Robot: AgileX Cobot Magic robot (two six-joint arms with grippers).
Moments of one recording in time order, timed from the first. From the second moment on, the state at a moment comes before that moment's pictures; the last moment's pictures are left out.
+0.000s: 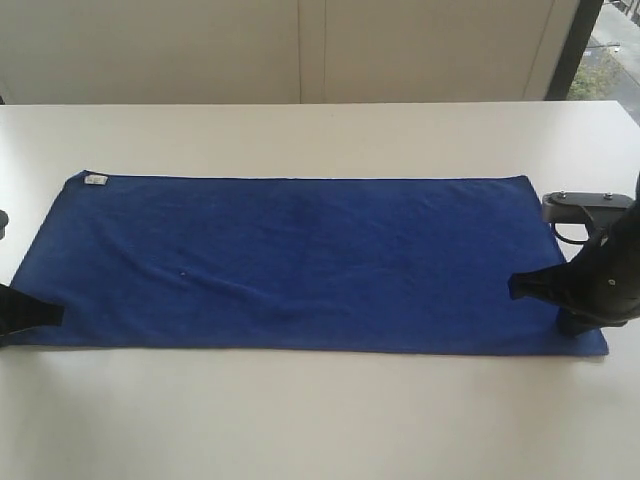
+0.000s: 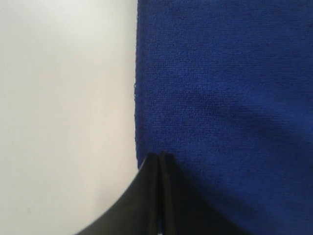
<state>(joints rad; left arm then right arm) -0.12 1.59 -0.50 1.54 0.19 -1.58 -0.12 1.75 -0.82 0.03 0.53 0.05</state>
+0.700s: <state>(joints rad) -0.12 1.61 -0.47 1.54 0.21 -1.58 -0.12 1.69 -0.81 0.01 0.50 0.05</state>
